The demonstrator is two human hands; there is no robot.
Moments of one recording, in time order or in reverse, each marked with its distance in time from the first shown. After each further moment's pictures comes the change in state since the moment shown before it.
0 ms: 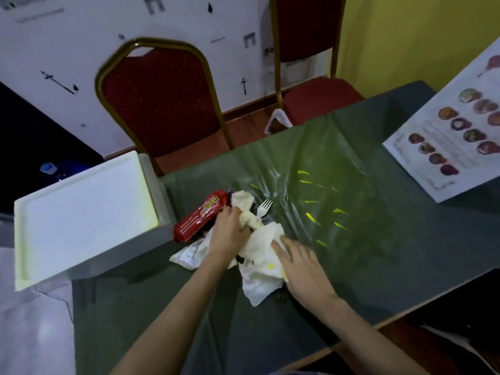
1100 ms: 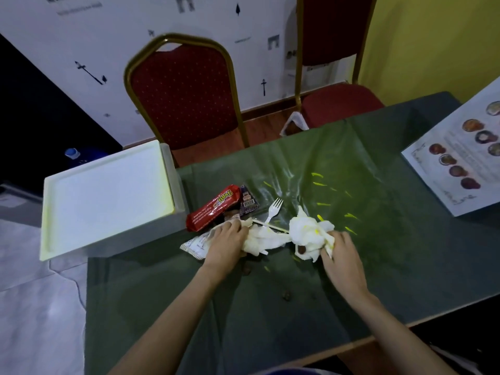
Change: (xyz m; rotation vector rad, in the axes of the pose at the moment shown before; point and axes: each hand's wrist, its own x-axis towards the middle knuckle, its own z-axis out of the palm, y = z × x) left_hand -0.043 -0.027 -0.004 0.439 -0.186 0.170; right_hand 0.003 0.050 -0.009 0.442 0.241 0.408
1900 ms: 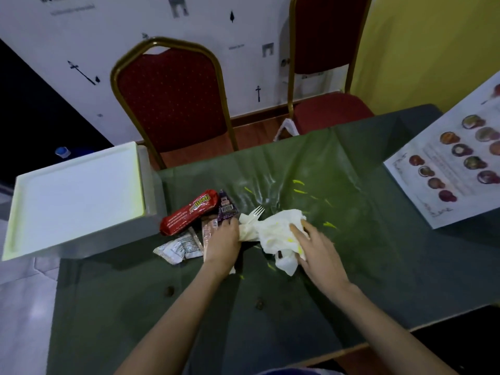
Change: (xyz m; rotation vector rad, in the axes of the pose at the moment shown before) left_hand 0.040 0.053 0.005 -0.271 0.116 -0.267; right_hand 0.036 0.021 -0.015 -0.351 -0.196 -0.337
